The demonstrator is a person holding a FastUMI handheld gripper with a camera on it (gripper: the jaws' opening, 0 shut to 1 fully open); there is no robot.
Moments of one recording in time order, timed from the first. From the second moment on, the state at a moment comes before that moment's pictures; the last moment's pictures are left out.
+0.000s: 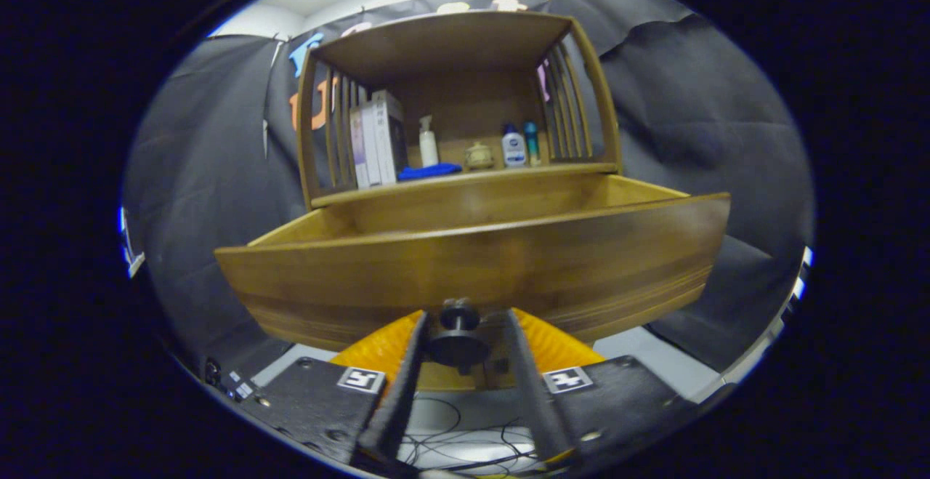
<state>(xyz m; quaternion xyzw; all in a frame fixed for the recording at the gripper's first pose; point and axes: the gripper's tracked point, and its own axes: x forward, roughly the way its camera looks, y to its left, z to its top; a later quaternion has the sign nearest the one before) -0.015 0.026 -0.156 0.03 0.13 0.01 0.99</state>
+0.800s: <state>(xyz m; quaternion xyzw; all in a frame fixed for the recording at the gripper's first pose) 0.067 0.028 0.036 0.00 0.09 0.05 0.99</state>
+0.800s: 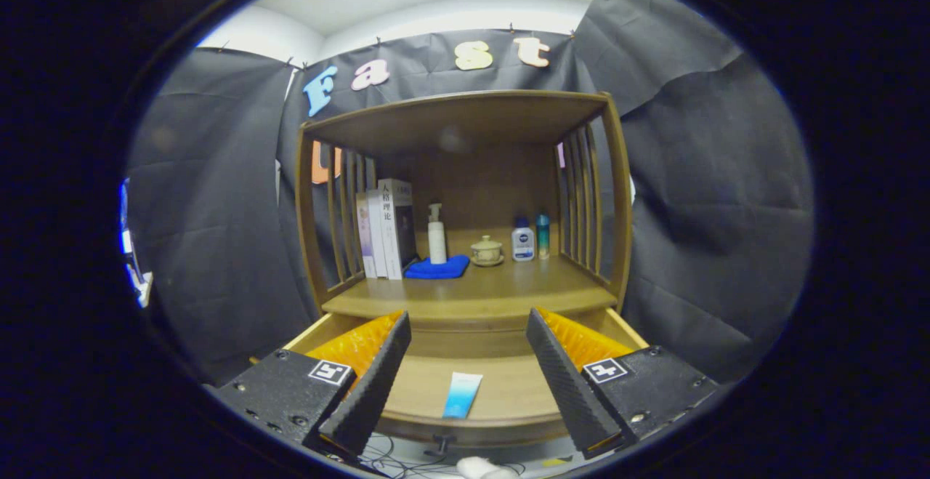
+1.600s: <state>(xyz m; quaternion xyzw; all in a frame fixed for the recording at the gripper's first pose) 0.164 0.056 -0.119 -0.02 0.46 0.04 0.89</state>
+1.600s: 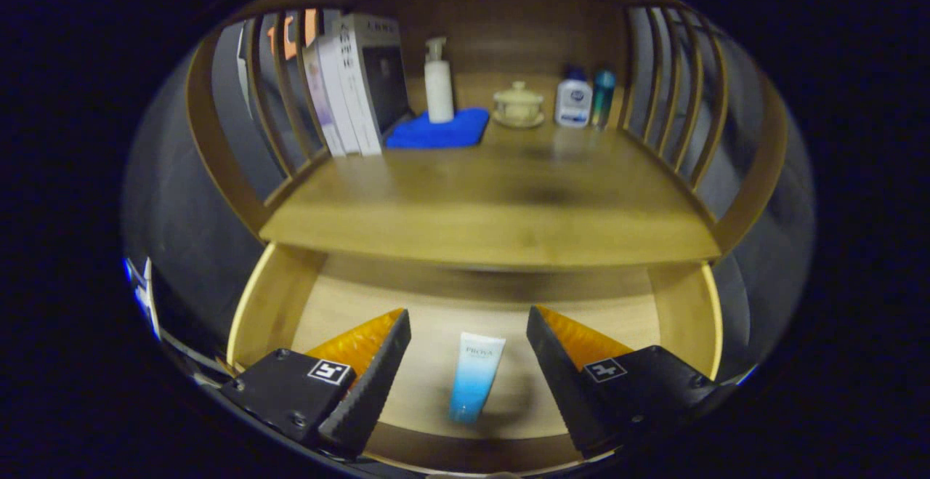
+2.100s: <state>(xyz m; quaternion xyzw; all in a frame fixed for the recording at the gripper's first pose) 0.126 0.042 -0.195 -0.03 0.60 0.00 0.80</state>
